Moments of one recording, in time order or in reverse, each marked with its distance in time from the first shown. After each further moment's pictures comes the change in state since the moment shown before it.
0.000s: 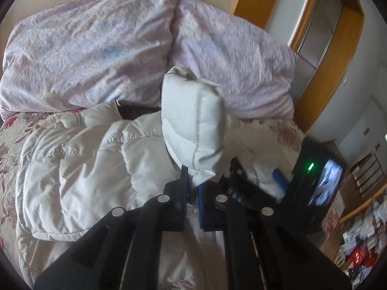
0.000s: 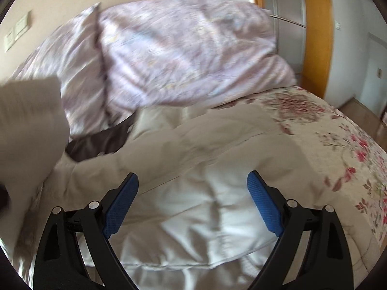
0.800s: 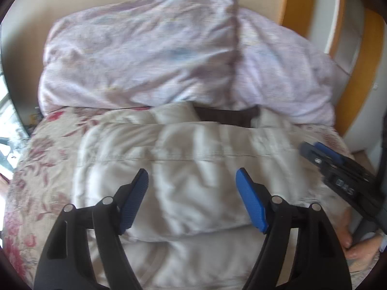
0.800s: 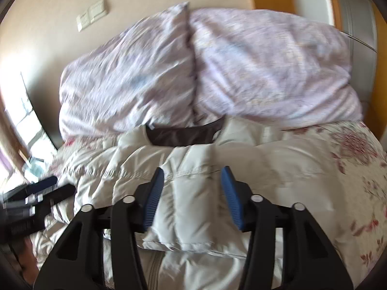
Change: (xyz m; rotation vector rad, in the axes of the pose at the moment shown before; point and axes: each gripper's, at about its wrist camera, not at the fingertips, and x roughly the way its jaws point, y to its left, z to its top) left arm -0.039 0.091 -0.018 -0.054 -0.064 0.266; right arm -0.032 0.044 0.014 -0.276 0.045 0.438
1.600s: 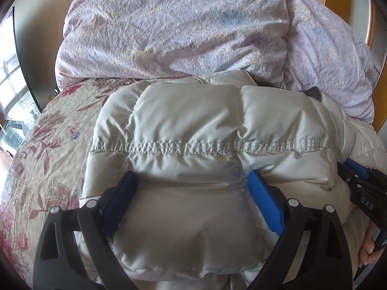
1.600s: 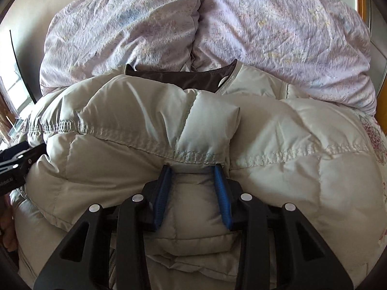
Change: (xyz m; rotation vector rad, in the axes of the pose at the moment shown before) left arm 0.080 0.052 -0.024 -0.042 0.069 0.119; right arm 0.082 -0.003 -0.043 -0.087 0.187 -0.064
